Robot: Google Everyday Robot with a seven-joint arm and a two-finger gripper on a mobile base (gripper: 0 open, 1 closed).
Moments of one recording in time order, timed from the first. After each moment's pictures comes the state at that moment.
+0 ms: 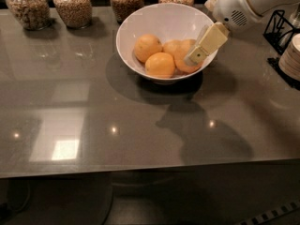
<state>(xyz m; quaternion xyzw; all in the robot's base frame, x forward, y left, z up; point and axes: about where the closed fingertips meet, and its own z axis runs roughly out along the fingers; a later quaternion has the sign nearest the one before) 0.597 -0.131 0.987 -0.54 0.75 0.08 0.38</state>
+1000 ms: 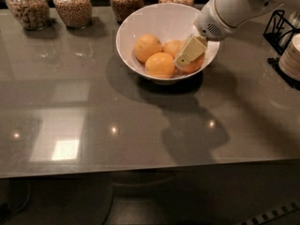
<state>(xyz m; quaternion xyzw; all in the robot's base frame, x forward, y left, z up) 0.636 -0.123 0.940 -0.51 0.79 0.03 0.34</state>
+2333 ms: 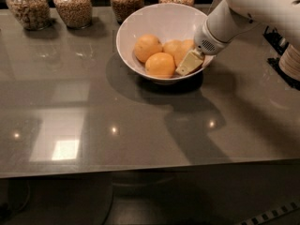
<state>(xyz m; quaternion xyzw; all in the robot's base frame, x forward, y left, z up) 0.653 -0.134 0.881 -0.50 0.82 0.02 0.29</state>
